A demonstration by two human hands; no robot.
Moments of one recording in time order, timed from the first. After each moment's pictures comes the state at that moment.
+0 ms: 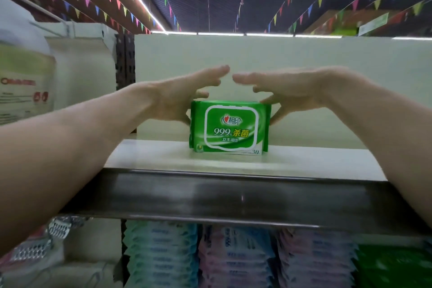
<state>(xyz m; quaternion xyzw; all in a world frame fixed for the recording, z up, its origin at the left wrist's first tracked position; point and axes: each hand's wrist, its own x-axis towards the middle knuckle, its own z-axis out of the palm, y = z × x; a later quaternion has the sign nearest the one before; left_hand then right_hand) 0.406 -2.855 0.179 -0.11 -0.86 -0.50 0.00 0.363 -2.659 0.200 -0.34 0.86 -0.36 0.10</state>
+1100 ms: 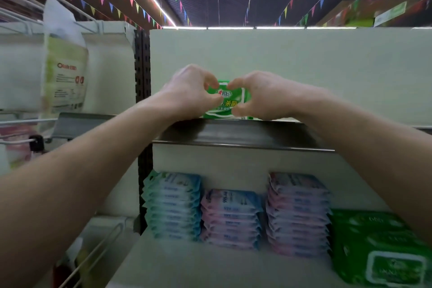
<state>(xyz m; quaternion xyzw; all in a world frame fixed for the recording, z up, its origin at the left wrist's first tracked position) 0.504 -2.789 0.130 0.00 -0.91 -0.19 0.37 0.456 -2.642 0.143 -0.37 0.90 -0.09 -0.23</state>
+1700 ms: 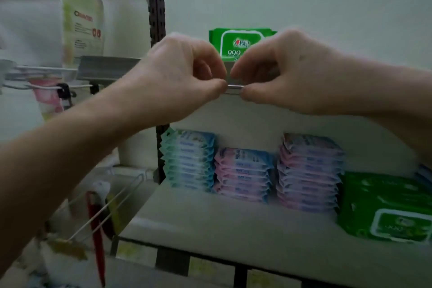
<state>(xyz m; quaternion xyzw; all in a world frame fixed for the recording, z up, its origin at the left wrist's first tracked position) 0.597 -2.777 0.073 -0.05 -0.92 -0.20 0.34 0.524 -2.617 0.094 -0.49 0.83 -0.17 -0.22</state>
